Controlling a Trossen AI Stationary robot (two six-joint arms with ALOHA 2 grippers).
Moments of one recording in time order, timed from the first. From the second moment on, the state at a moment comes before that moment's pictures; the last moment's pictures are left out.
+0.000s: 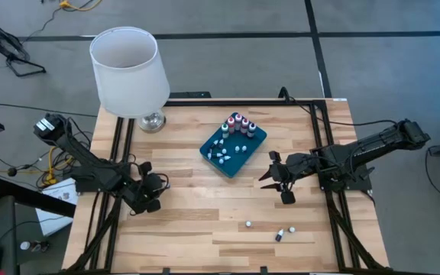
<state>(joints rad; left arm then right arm) -0.66 1.09 0.36 -0.39 -0.66 -0.76 0.24 1.04 0.62 -0.20 0.00 -0.03</state>
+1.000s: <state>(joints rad) -0.65 1.10 0.36 -0.38 -0.66 -0.78 0.24 1.04 0.62 -0.20 0.00 -0.03</state>
